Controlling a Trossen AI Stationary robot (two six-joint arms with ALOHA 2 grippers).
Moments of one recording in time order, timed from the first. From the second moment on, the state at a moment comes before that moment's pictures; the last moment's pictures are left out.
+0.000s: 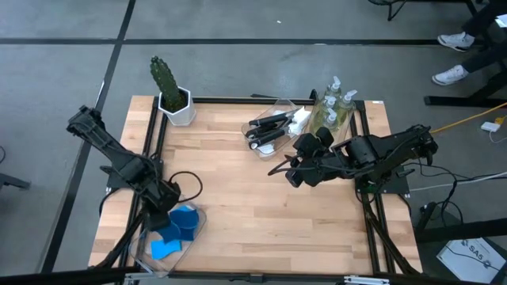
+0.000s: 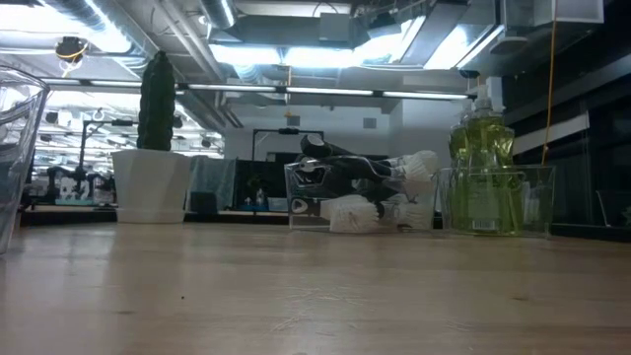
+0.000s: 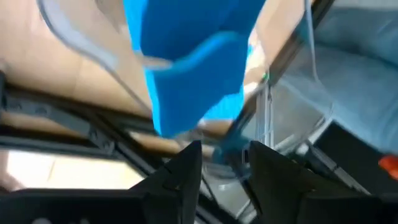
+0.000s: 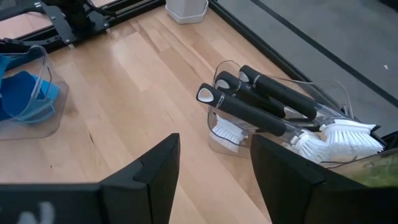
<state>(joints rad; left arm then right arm) -0.67 1.13 1.04 -1.20 0.38 -1.22 0.34 1.51 1.74 -1.21 0.72 0.78</state>
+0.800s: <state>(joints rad) -0.47 1.48 1.04 -1.11 0.15 -0.64 0.34 1.51 1.74 -1.22 0.71 0.67</state>
